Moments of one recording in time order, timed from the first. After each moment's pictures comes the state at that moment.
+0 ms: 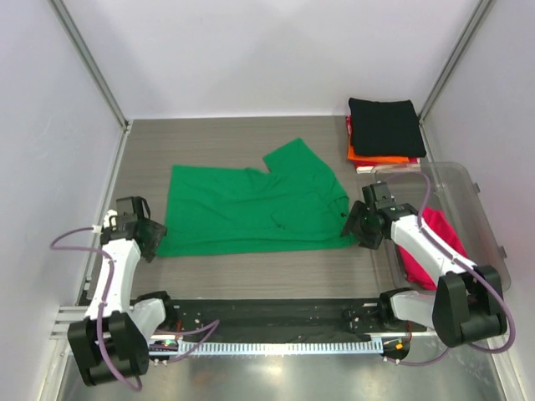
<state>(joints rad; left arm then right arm) 0.21 1.02 0.65 -0.76 -0.17 -0.94 0.21 1.23 0.69 -0.63 -0.01 0.68</state>
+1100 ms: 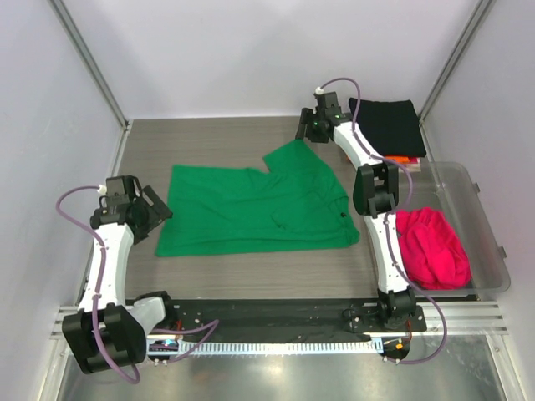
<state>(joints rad) 0.20 1.06 0.87 -0.81 0.01 -0.52 0.25 2.56 2.38 -0.58 -0.13 0.35</state>
